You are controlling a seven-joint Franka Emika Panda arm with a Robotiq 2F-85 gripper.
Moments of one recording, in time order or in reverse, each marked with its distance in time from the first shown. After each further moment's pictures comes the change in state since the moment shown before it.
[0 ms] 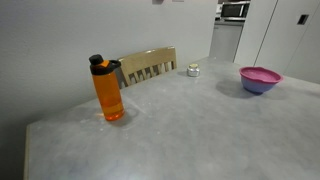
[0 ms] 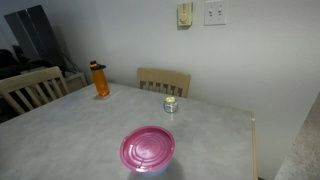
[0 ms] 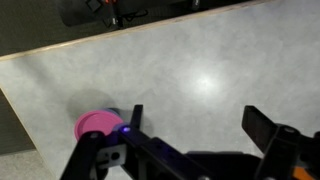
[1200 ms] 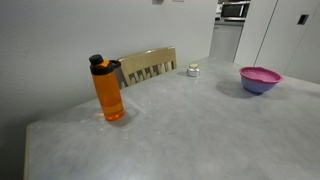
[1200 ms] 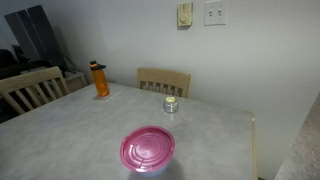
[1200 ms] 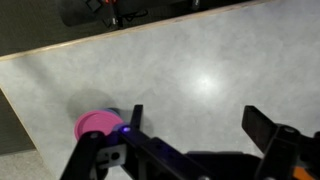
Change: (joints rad) arm 0.000 0.000 0.000 0.000 0.000 0.000 0.000
